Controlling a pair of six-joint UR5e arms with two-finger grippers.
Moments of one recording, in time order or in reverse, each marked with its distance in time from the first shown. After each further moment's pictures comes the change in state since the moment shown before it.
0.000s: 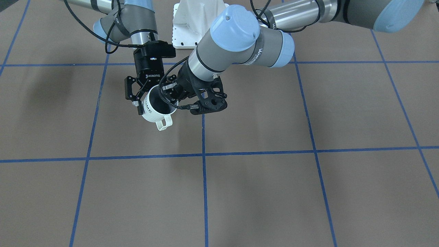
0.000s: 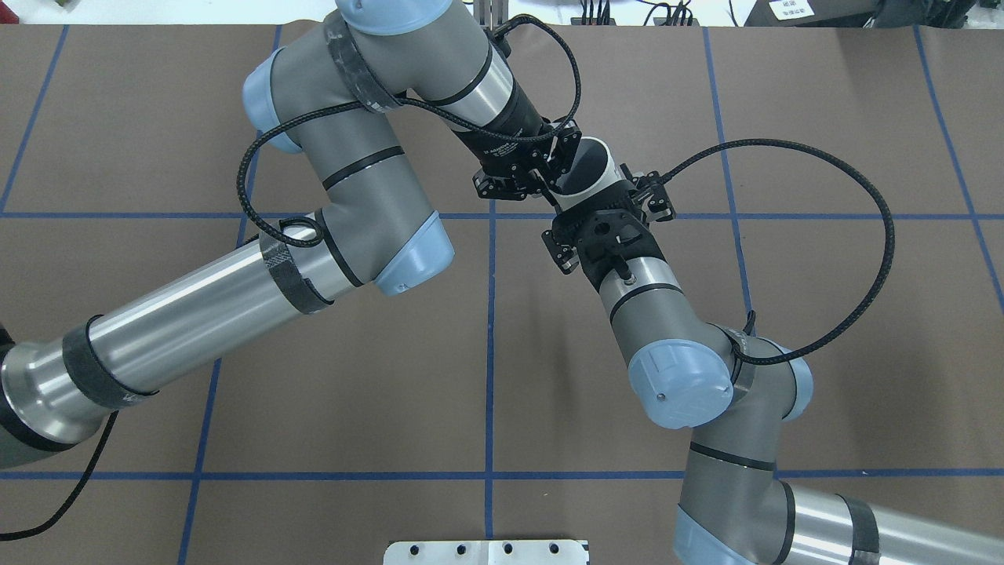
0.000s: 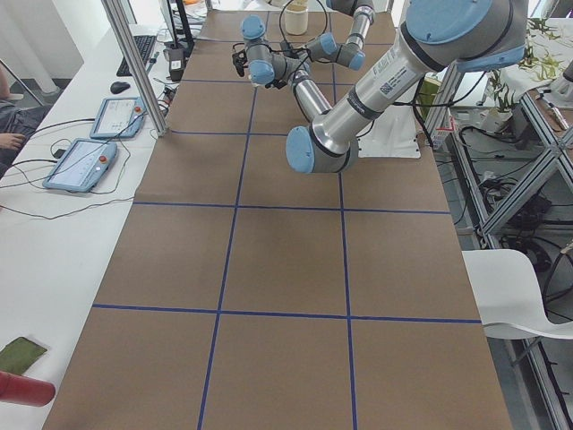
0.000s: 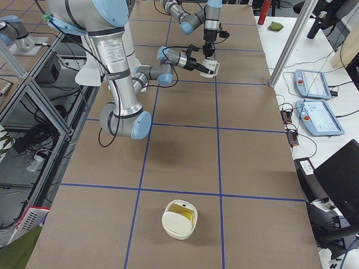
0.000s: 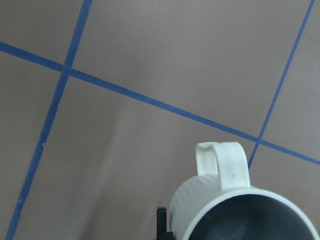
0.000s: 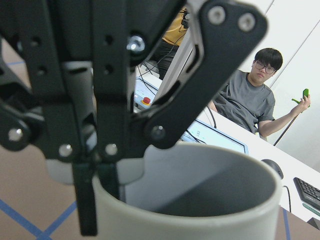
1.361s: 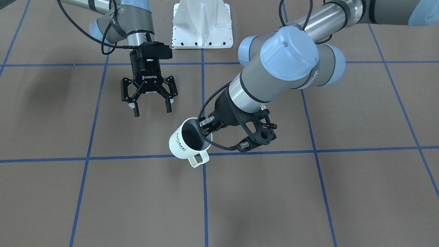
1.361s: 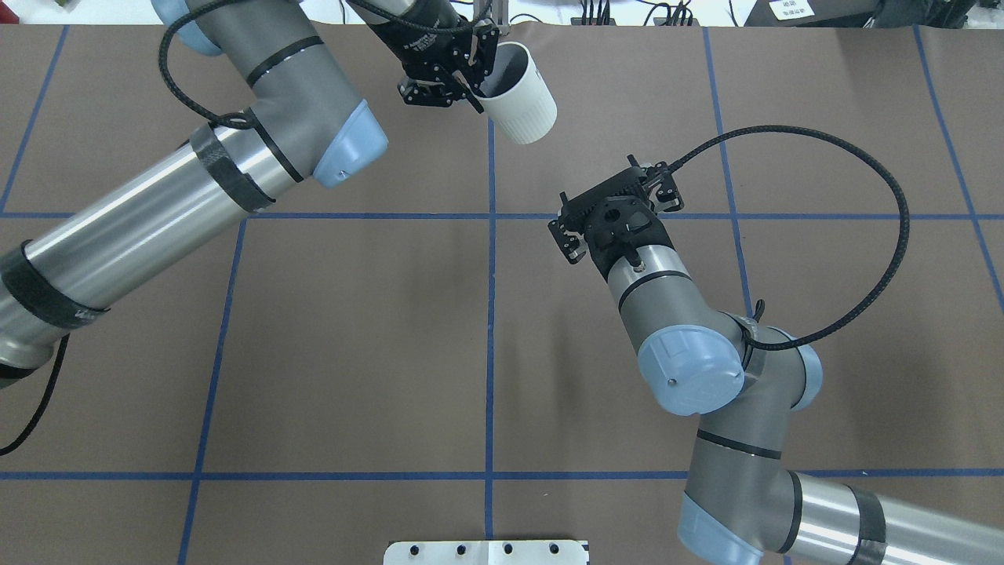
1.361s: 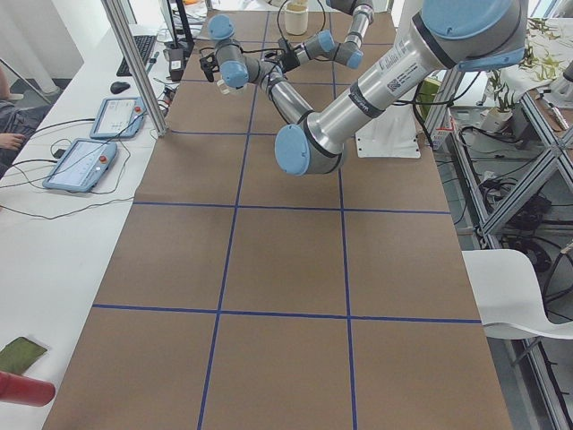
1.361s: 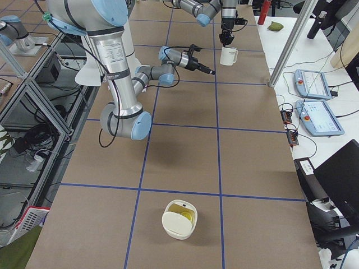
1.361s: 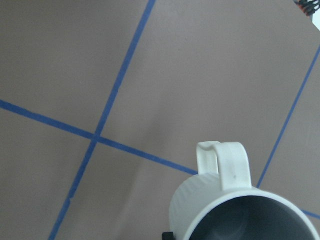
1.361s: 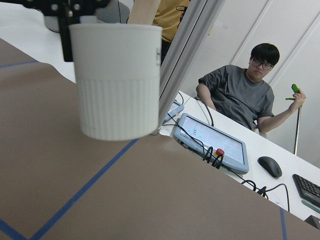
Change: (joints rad) left arm -0.189 0.014 0.094 0.008 -0.056 0.030; right arm 0.051 -0.007 0.009 0.000 0.064 0.012
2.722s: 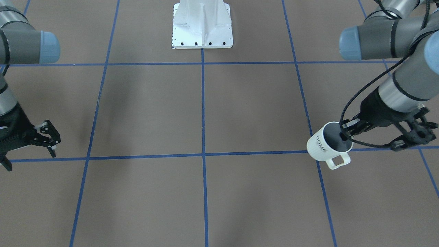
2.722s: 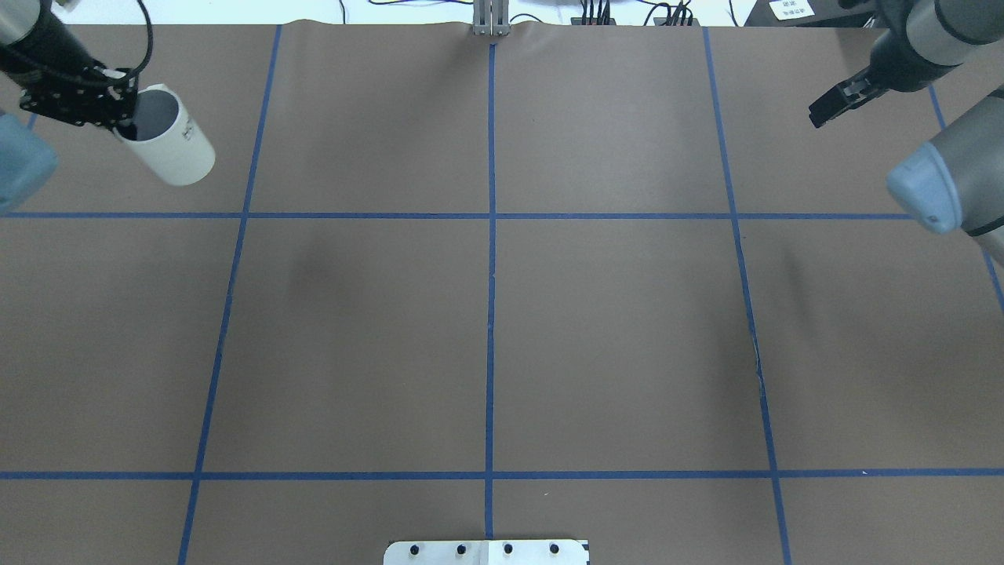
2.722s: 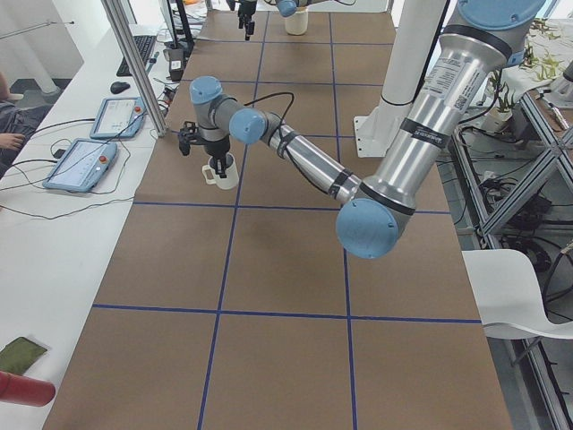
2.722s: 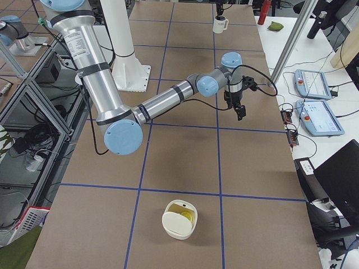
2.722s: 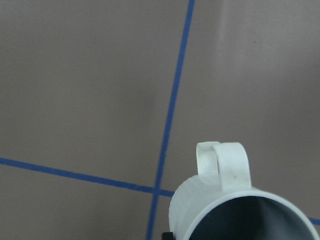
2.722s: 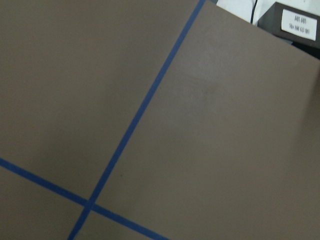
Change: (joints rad) left arm -0.264 0.609 -0.472 0.522 0.062 0.918; right arm 0.760 -0.057 -0.093 -0.548 1.260 -0.346
